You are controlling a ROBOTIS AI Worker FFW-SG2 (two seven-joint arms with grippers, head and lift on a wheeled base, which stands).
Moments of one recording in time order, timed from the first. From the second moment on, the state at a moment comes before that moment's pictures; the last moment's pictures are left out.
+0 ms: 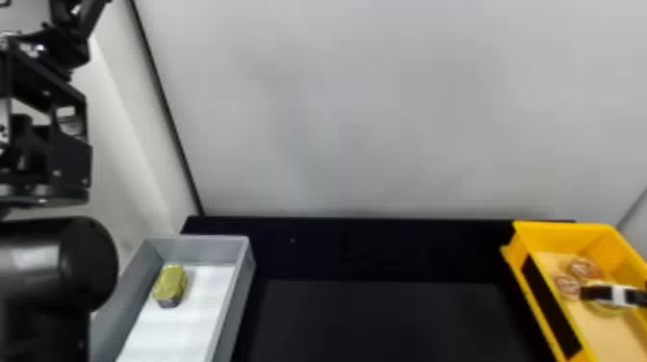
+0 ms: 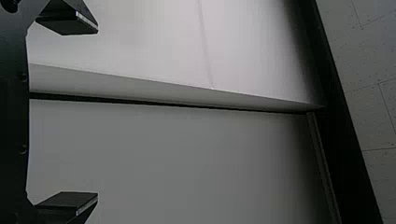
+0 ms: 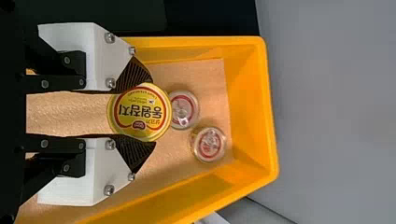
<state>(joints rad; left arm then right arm) -0.20 0.02 0.13 -2.22 -0.07 0.12 0.12 -0.36 -0.32 -0.47 -1.25 0.42 1.02 0.60</state>
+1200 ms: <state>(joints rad) -0.21 0.02 0.12 -2.22 -0.07 0.12 0.12 -0.33 -0.35 -0.56 -1.09 0.35 1.00 0.58</state>
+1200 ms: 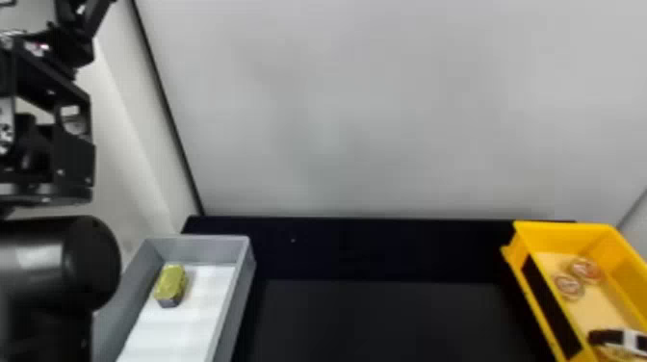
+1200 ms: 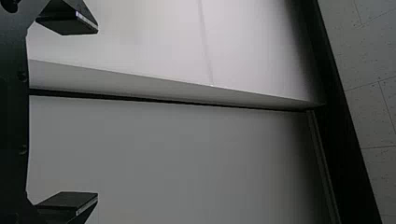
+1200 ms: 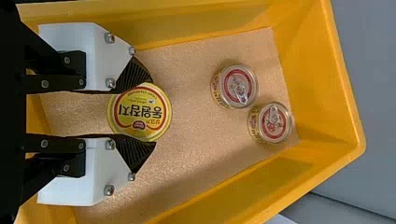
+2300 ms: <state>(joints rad) -0.21 0.02 0.11 -2.21 -0.08 0.11 0.11 -0.33 -0.36 -0.56 -1.08 0.30 1.04 0.53</state>
